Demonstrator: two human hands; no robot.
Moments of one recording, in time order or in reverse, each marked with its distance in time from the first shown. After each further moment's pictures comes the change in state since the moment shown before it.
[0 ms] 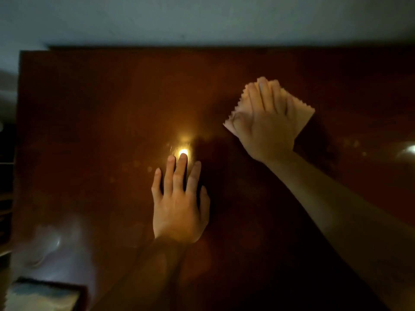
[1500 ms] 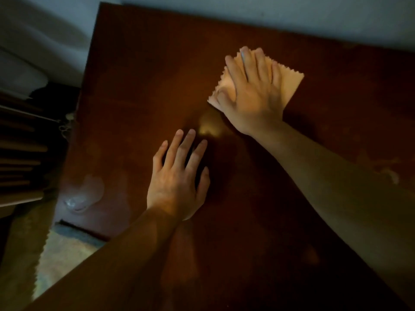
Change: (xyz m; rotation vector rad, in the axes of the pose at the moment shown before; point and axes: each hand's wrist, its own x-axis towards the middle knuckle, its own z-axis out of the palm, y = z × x) left_hand -0.021 -0.083 -0.023 0.010 0.026 -0.045; right_hand 0.030 -0.134 0.007 0.029 0.005 -0.312
